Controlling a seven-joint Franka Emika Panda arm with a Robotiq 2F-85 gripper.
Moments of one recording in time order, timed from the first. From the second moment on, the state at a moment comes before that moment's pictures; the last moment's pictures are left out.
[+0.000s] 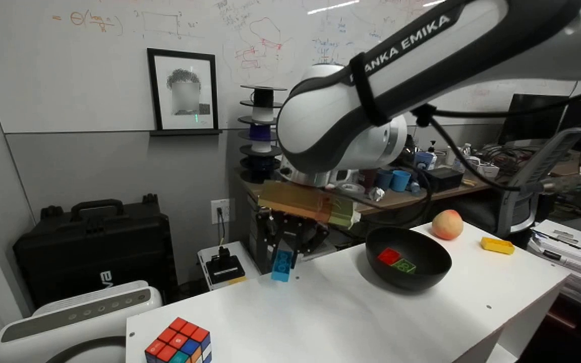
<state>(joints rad) 0.31 1.09 0.02 -1.12 0.12 2.28 0.78</state>
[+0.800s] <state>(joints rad) 0.19 0.67 -0.15 -1.64 0.09 2.39 0.80</state>
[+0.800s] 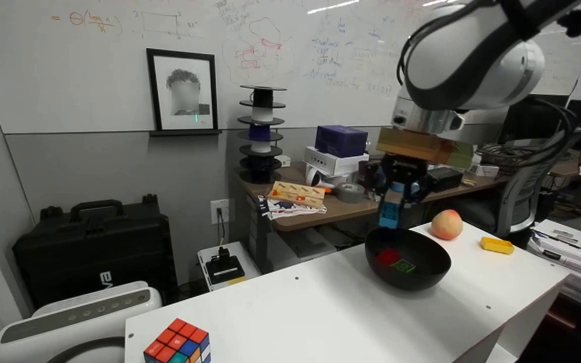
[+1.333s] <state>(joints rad) 0.15 0.66 -0.16 -1.79 0.04 2.46 0.80</state>
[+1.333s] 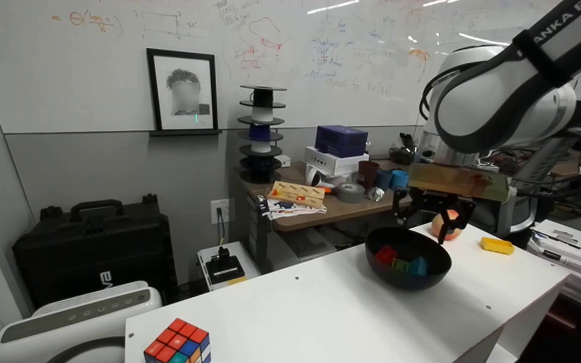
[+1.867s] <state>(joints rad) 0.13 0.48 -0.18 -1.89 0.04 2.62 0.81</state>
